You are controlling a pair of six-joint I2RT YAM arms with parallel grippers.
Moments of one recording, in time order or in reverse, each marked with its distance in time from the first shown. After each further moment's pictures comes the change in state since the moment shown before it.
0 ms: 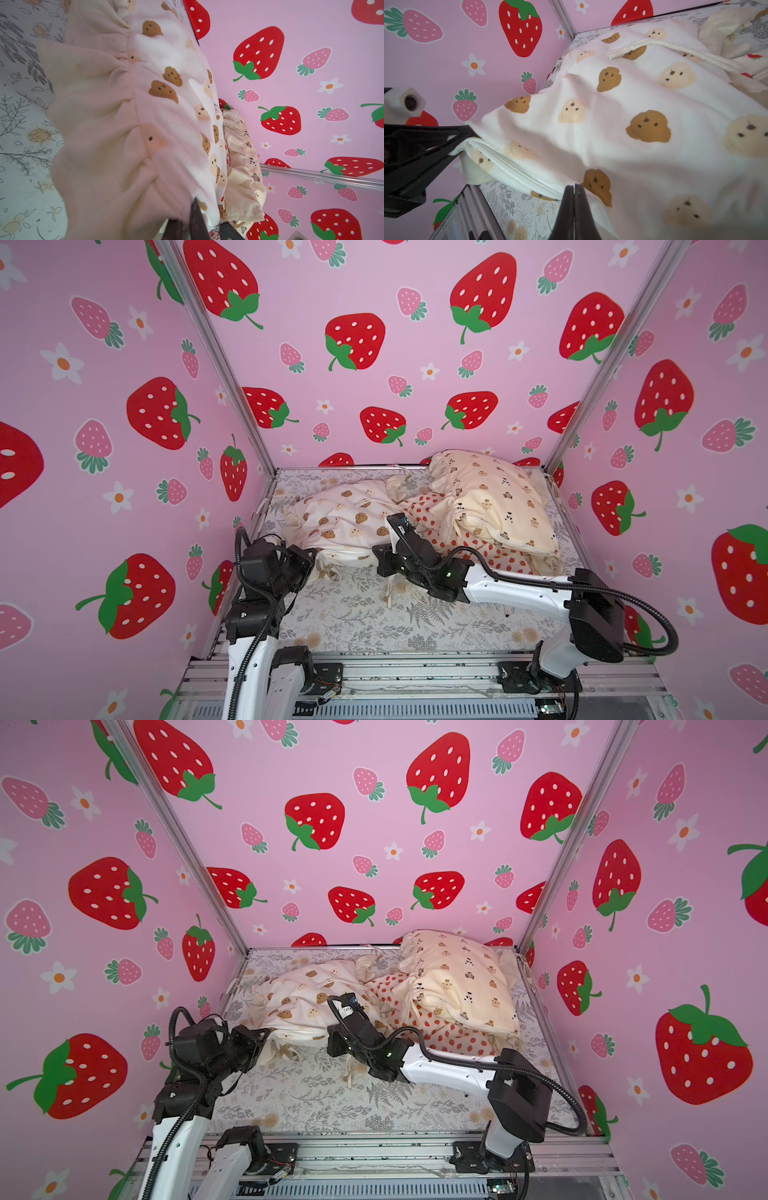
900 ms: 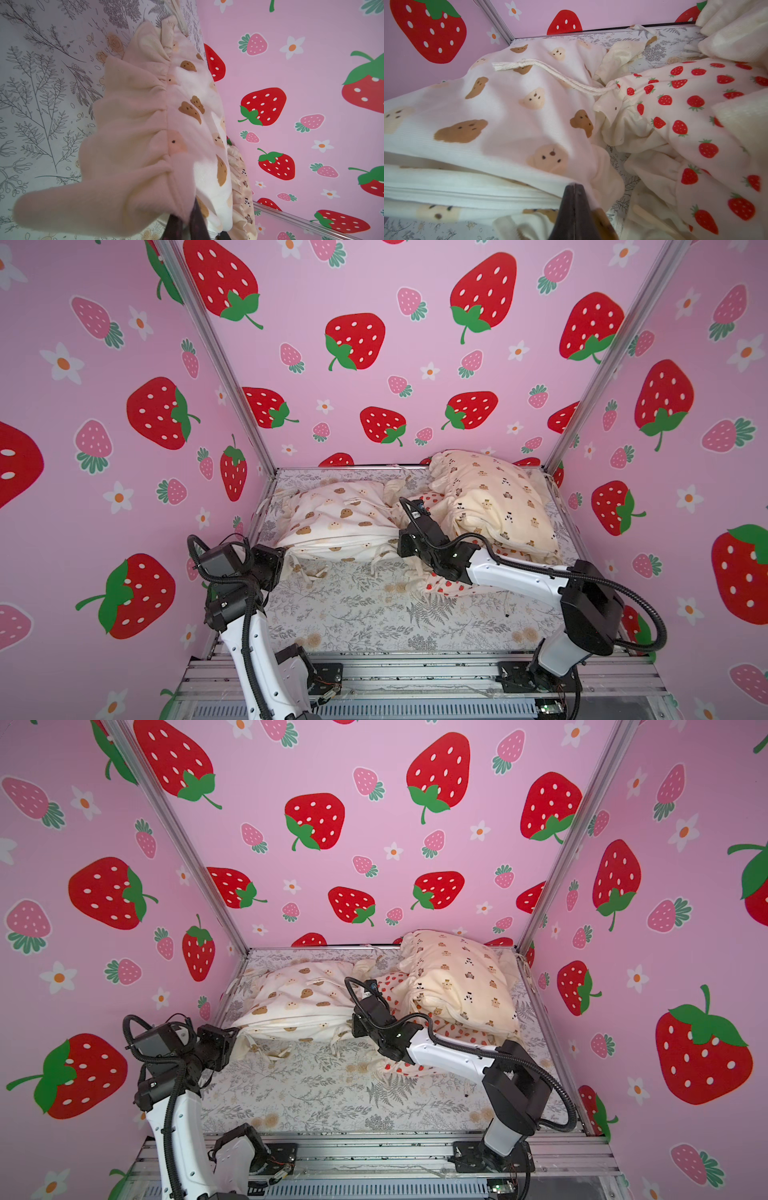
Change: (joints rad) left arm 0.462 0.143 0.063 -0.053 0.239 0.140; right arm -0.173 0.014 0.003 -0.113 0.105 -0.113
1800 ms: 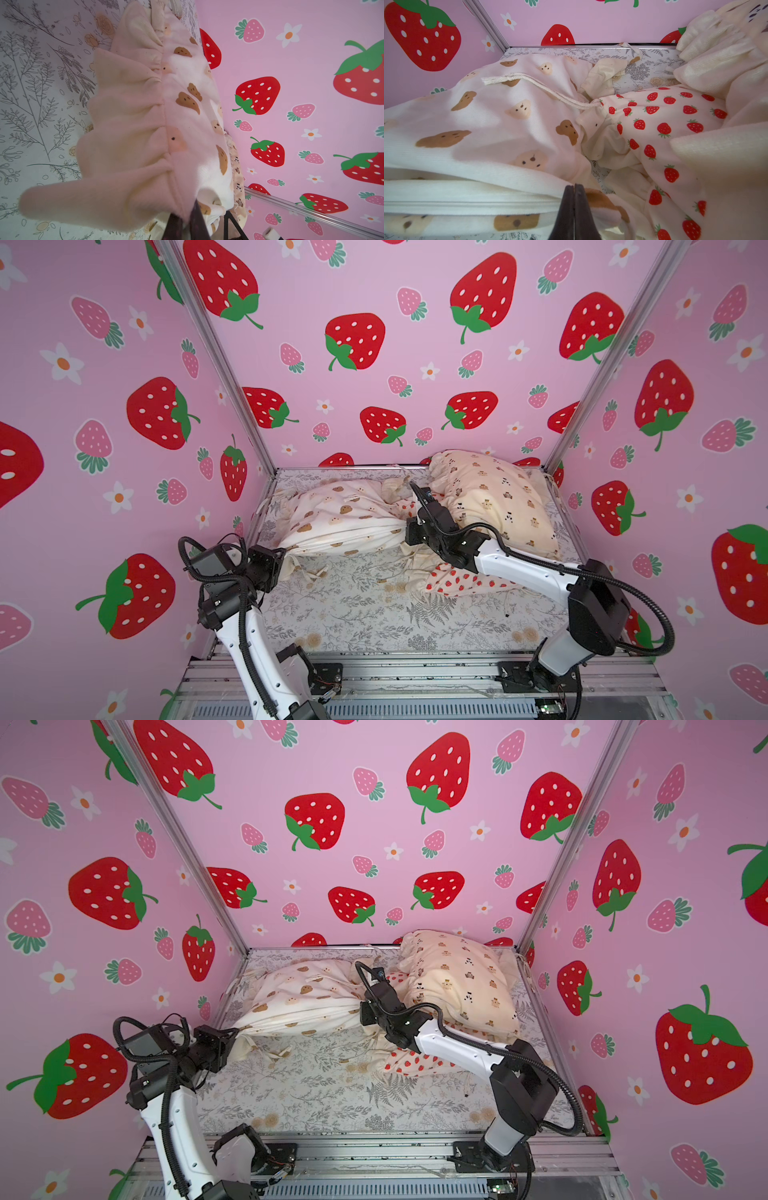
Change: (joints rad) left arm 0.008 -0.007 0.031 -0.064 0.093 0.047; right arm -0.090 -0.015 0.052 -0.047 -0.055 -0.103
